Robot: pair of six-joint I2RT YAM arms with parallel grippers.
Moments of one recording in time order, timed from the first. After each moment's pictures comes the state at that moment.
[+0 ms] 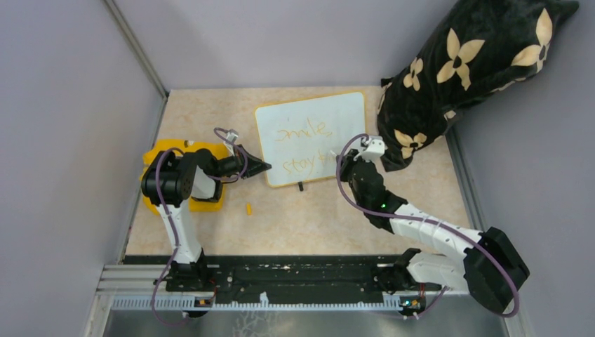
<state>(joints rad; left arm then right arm) -0.10 2.04 0.63 1.53 1.13 -0.70 0.74 1.09 0.53 0.34 0.54 0.50</state>
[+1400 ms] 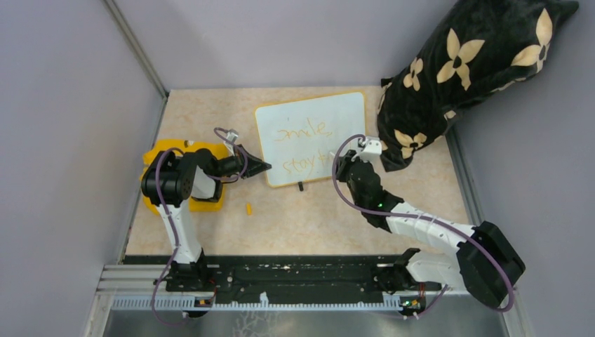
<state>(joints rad) -0.10 2.04 0.63 1.53 1.13 -0.70 0.73 1.13 0.51 0.39 0.55 0.48</state>
